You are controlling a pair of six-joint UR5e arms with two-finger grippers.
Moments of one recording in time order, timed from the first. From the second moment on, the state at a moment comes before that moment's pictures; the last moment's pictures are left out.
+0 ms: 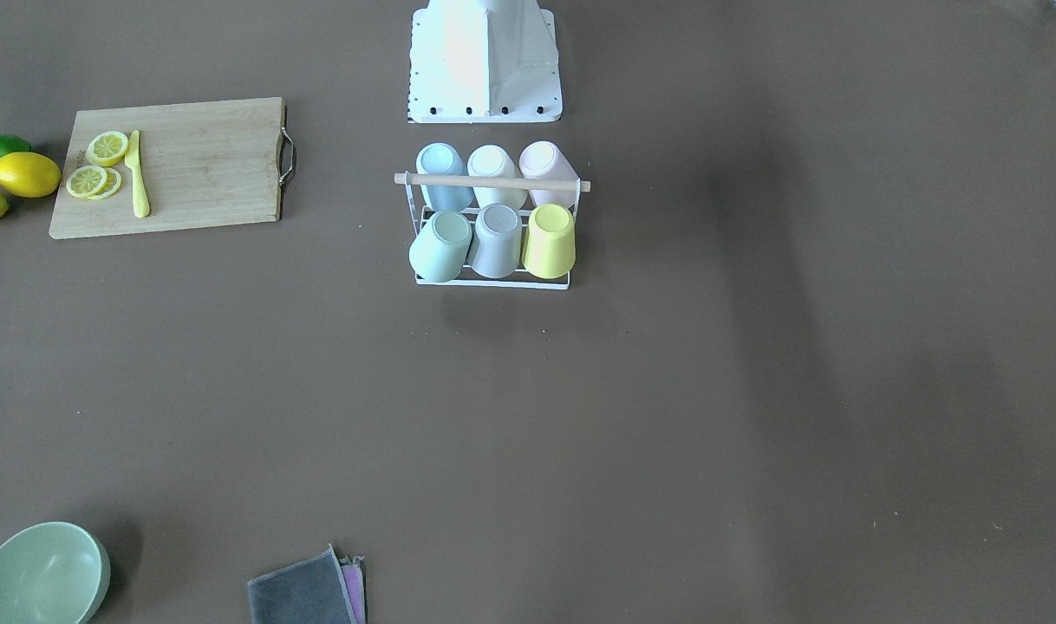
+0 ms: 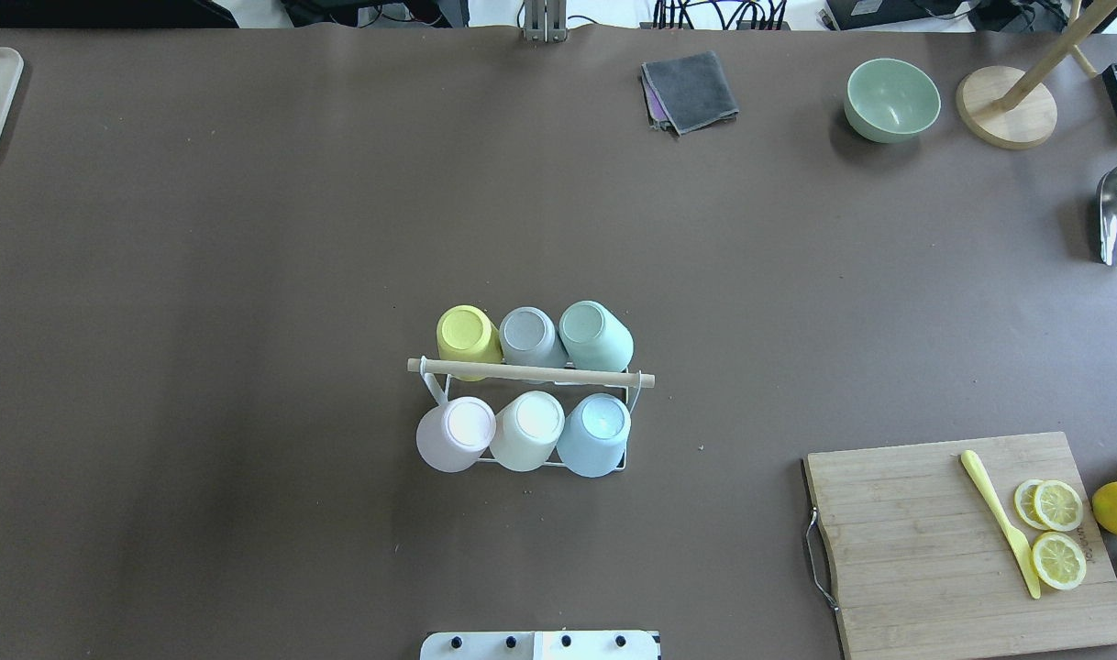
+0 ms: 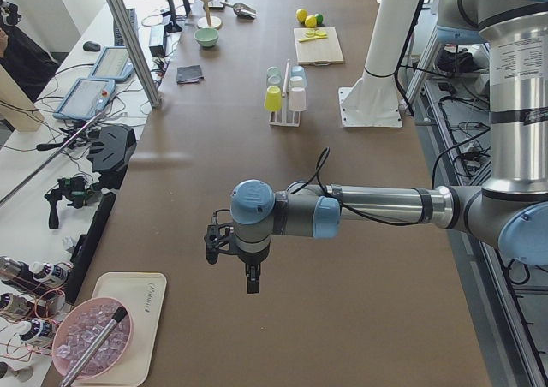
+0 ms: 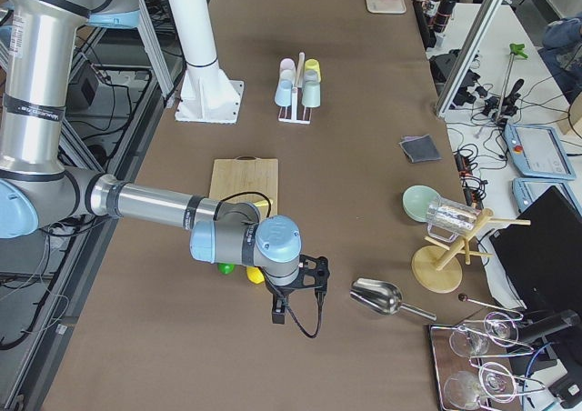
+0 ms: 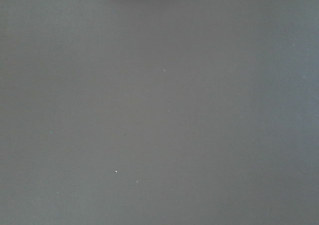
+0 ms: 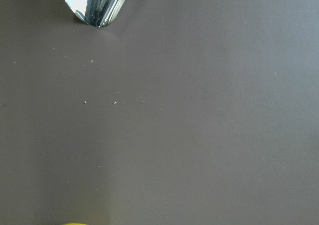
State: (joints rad) left arm -1.61 -1.44 -1.73 -1.60 -2.31 -0.10; right arm 1.62 -1.82 1.68 -1.45 2.30 -0.01
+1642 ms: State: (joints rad) left arm -1.61 -1.43 -1.73 -1.60 -2.32 -0.10; right arm 1.62 -1.81 1.68 -1.46 2.30 -0.01
